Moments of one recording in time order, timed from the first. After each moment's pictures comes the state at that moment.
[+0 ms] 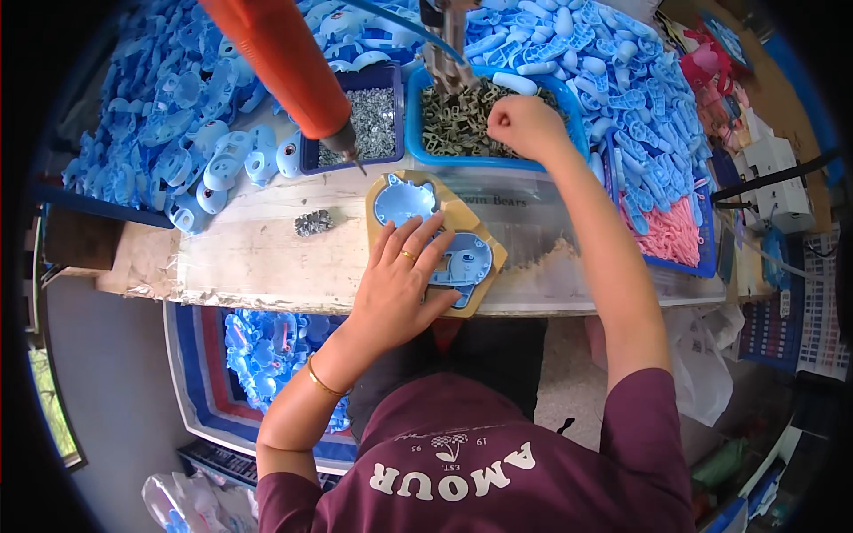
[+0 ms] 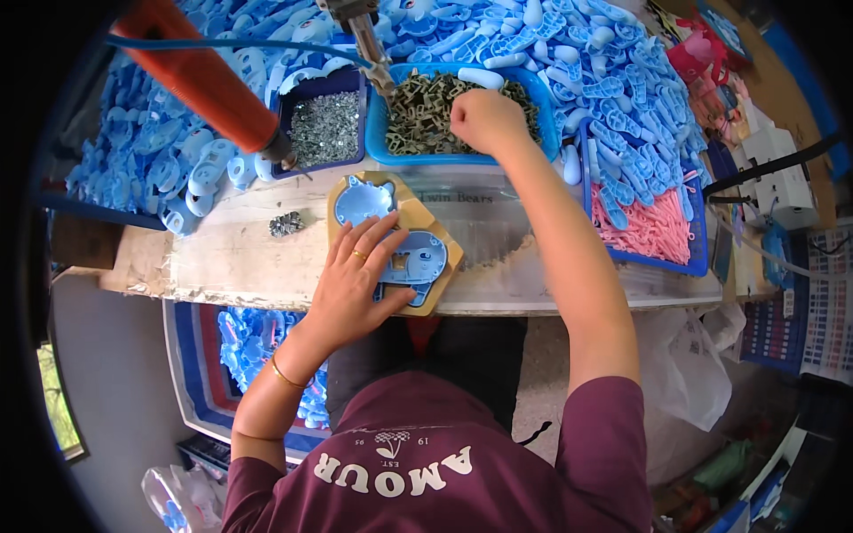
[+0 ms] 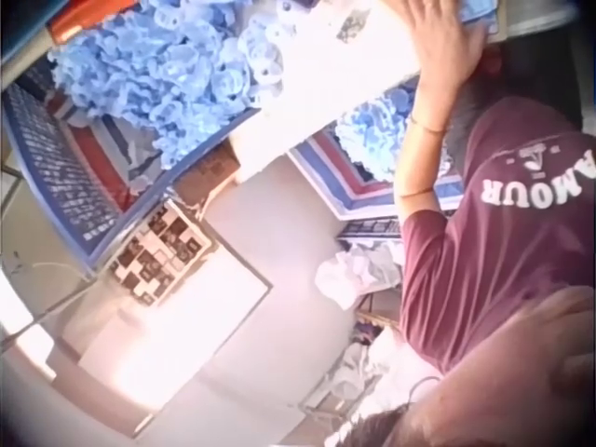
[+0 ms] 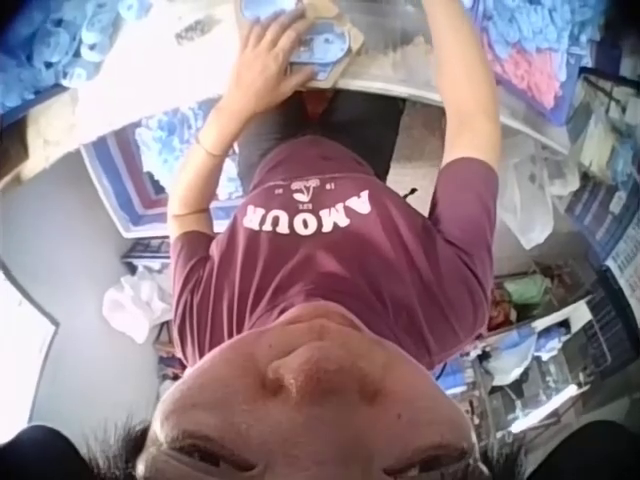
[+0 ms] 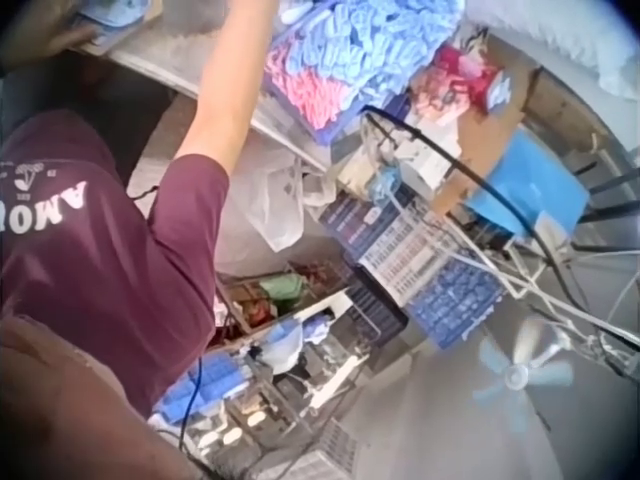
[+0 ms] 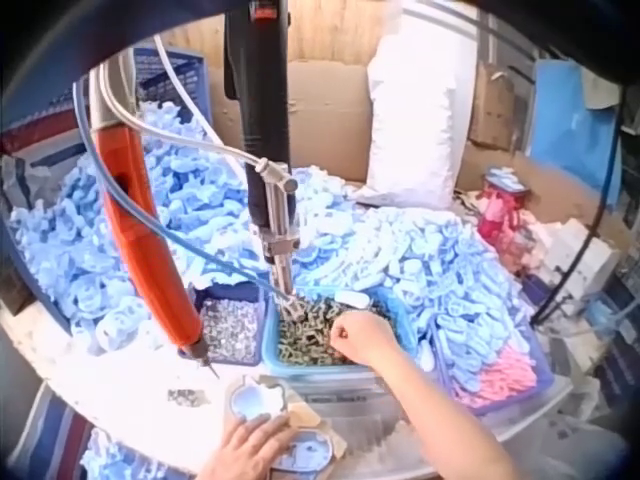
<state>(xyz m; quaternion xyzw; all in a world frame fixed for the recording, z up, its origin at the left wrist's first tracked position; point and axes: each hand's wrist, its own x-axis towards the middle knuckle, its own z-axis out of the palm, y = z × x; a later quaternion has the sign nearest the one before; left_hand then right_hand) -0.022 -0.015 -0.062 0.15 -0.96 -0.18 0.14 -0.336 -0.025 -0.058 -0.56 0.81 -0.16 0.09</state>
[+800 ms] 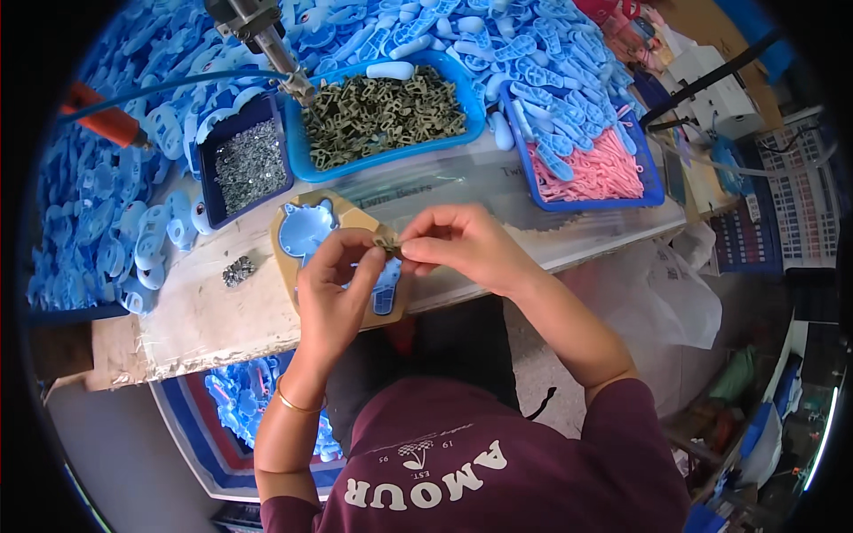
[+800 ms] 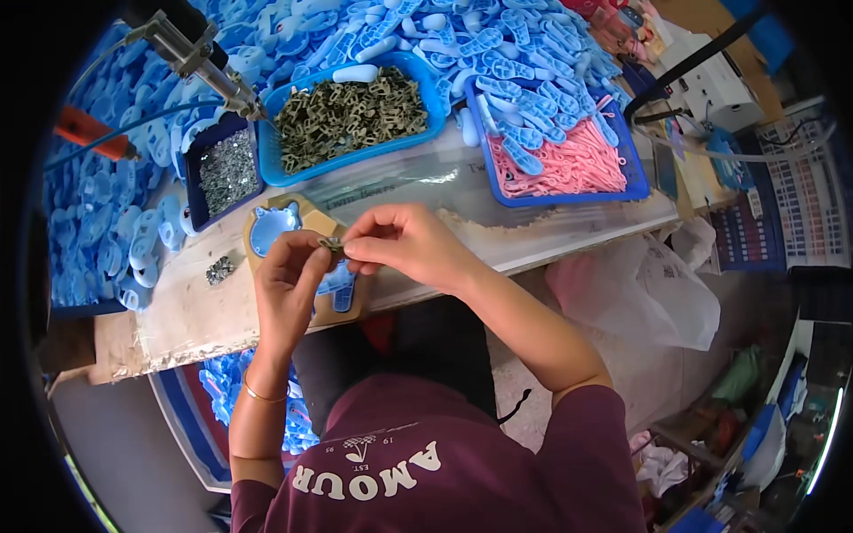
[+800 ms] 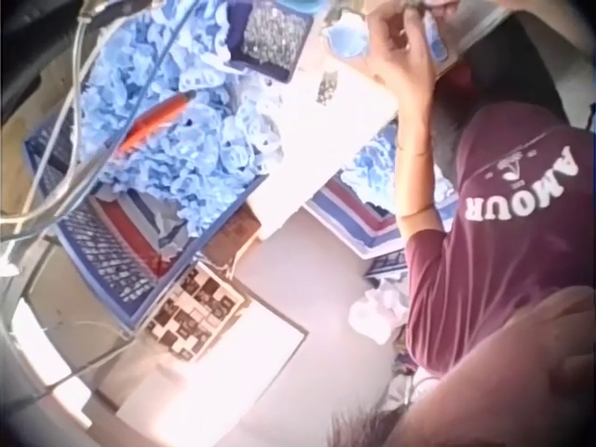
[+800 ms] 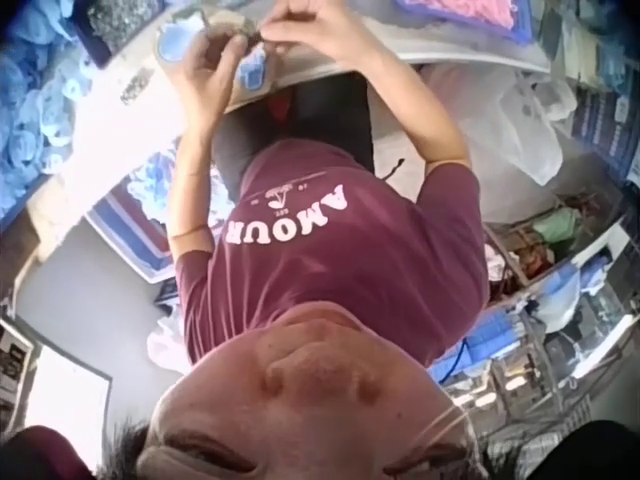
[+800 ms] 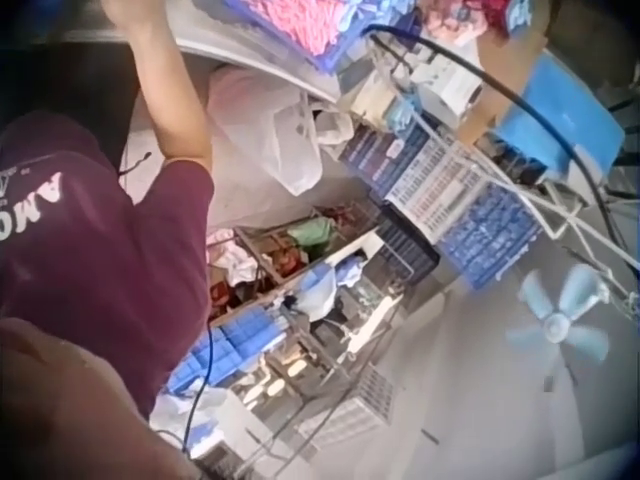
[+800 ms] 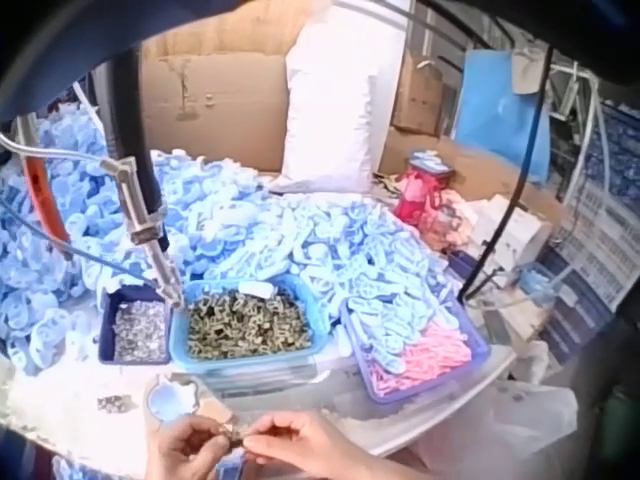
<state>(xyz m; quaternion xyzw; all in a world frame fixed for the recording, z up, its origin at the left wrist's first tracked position) -0.062 -0.001 -0.056 0.22 -0.69 -0.66 0.21 -0.230 0.128 -0.044 -0.29 0.53 -0.61 0.52</state>
